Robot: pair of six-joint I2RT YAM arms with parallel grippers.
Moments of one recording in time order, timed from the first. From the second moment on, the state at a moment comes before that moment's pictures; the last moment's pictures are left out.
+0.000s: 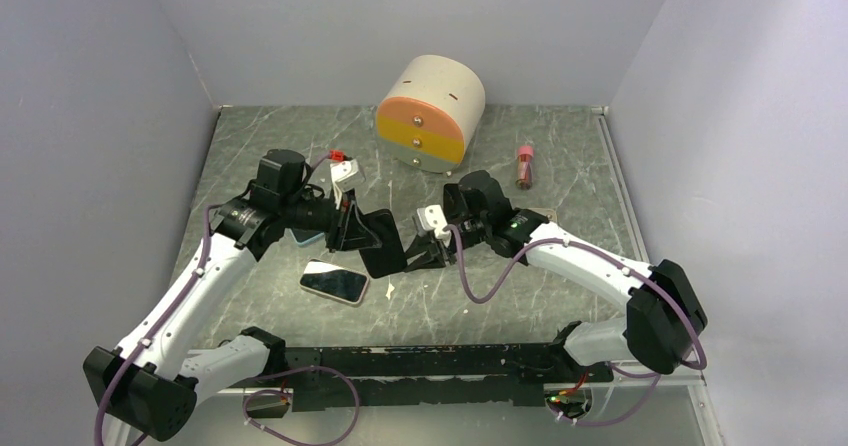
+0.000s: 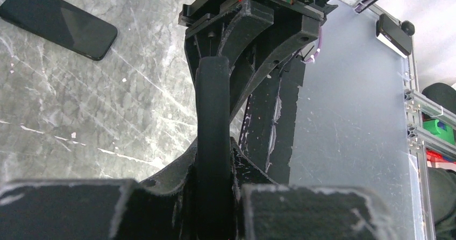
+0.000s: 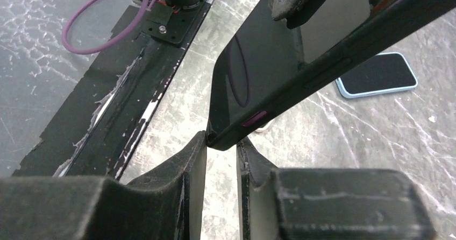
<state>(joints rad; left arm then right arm) -0.41 1.04 1.05 -0.63 0.97 0.12 0.74 1.33 0.88 -0.10 -1.06 -0.63</state>
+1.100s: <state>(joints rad) -0.40 1.09 1.05 -0.66 1.02 0.21 0.79 1.37 0.98 -0.34 -0.81 -0.98</state>
